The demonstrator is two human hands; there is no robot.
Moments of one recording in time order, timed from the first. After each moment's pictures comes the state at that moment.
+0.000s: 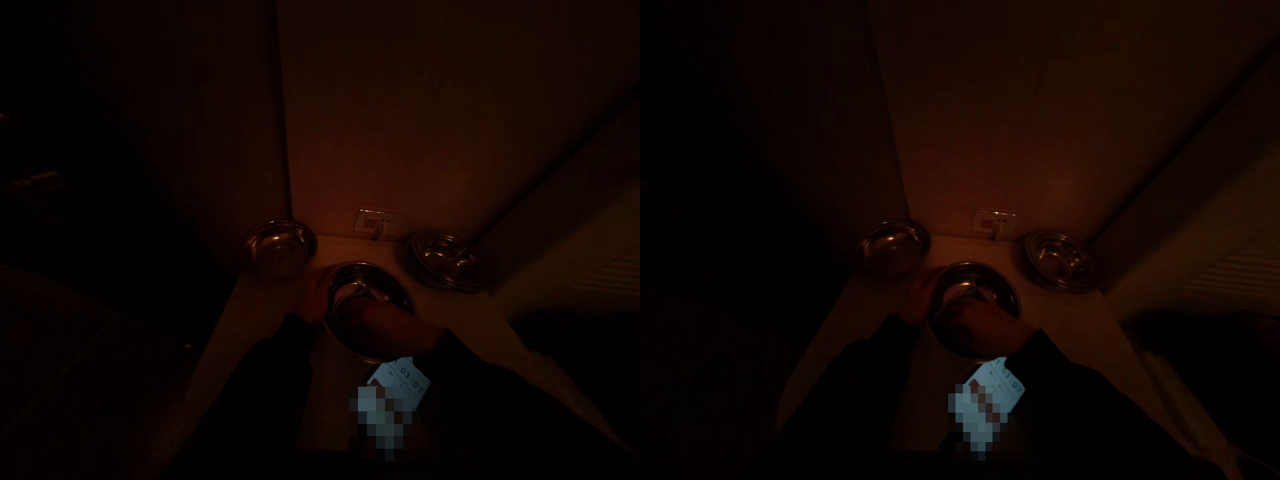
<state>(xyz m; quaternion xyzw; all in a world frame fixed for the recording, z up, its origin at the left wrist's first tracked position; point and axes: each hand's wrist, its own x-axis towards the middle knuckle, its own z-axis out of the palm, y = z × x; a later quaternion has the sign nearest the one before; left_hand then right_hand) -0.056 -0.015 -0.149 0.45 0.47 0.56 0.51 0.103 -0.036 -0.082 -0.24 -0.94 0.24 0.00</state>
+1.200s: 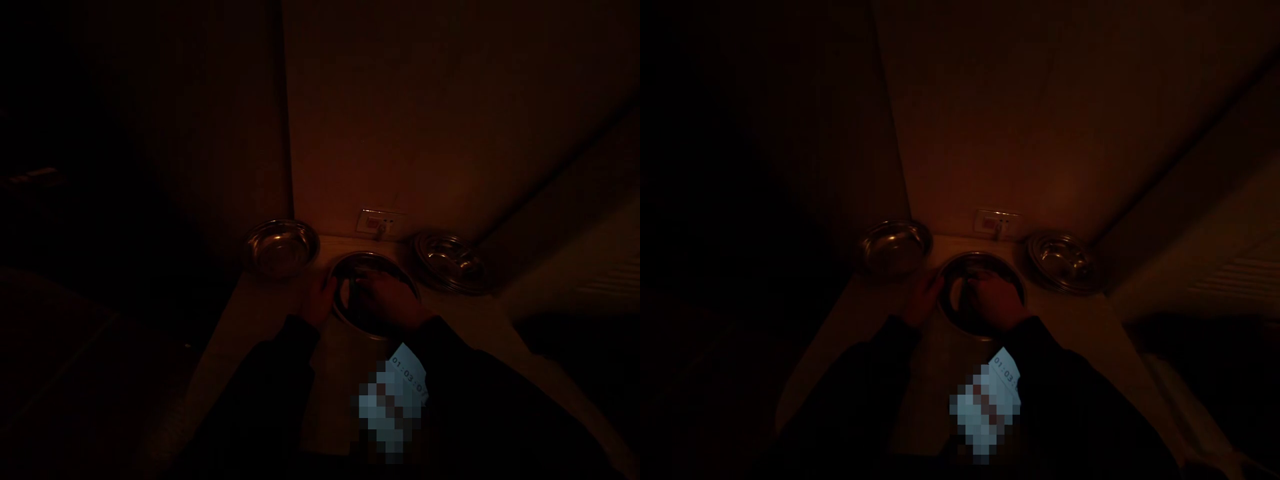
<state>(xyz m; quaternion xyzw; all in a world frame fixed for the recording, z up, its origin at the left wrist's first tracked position) -0.058 -0.018 -0.144 0.48 0.55 0.52 0.44 0.104 -0.007 -0.097 -0.50 -0.87 0.04 -0.03</state>
